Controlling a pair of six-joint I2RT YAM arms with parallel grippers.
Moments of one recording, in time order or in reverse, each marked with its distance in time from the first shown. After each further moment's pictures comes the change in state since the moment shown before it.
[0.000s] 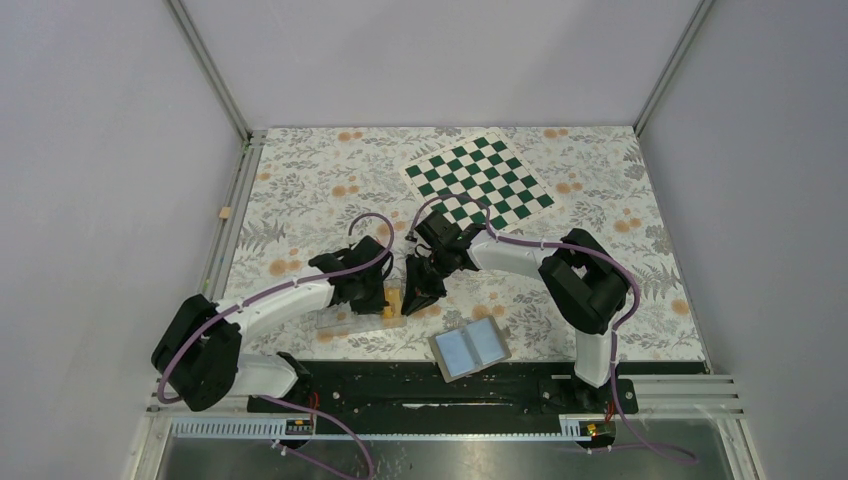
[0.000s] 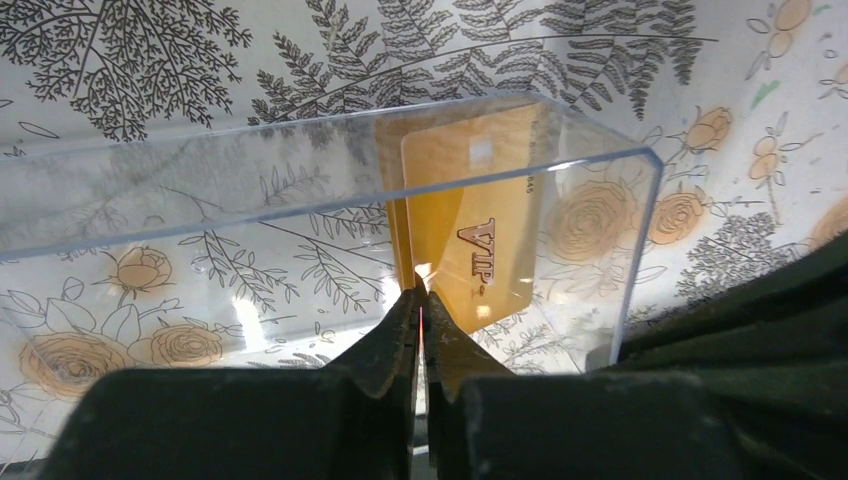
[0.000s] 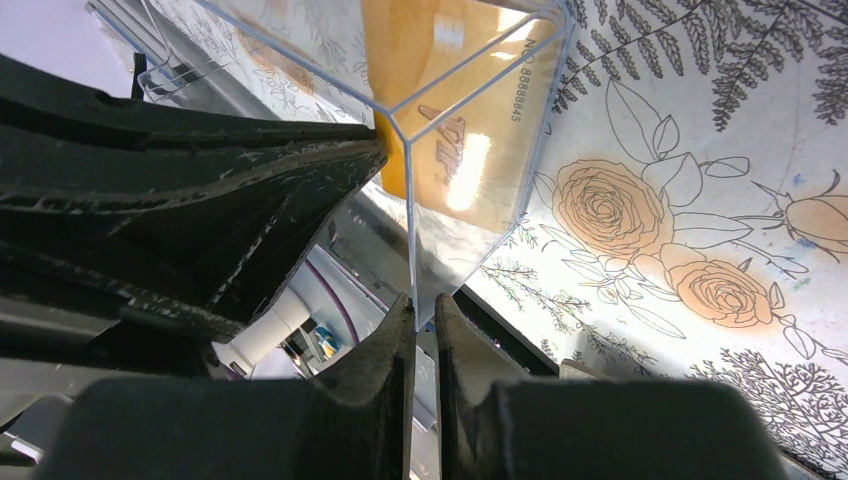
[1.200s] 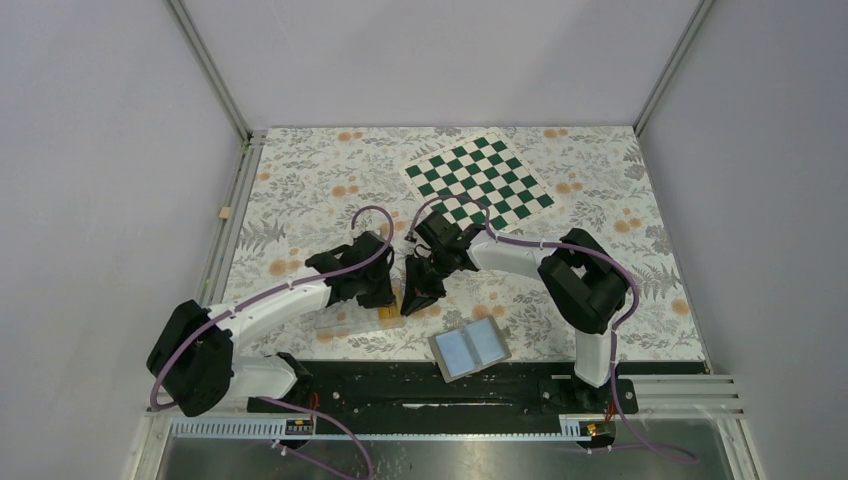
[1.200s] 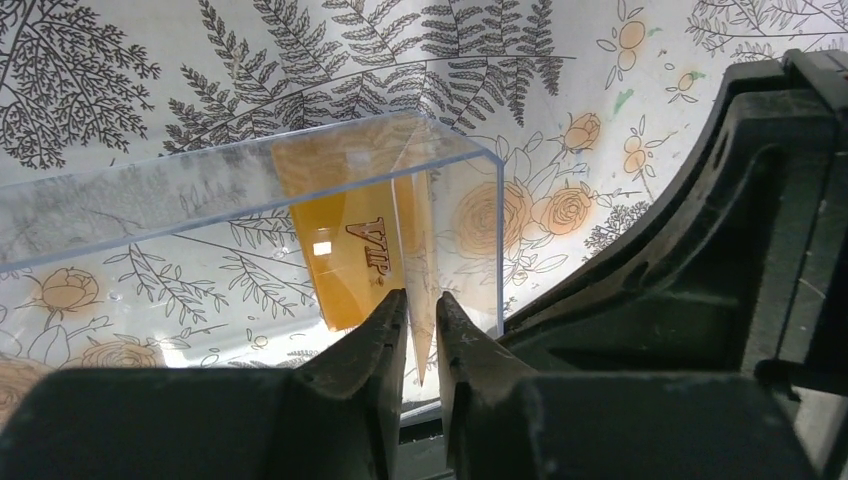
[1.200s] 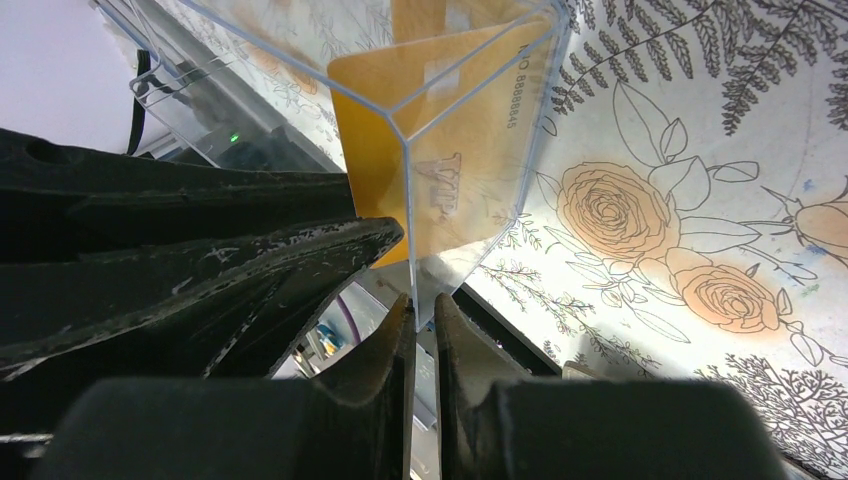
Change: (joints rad) left arm -0.014 -0.055 0.029 0.046 0.042 -0.033; right arm 0.000 0.003 -0.002 0.008 -0.009 0.000
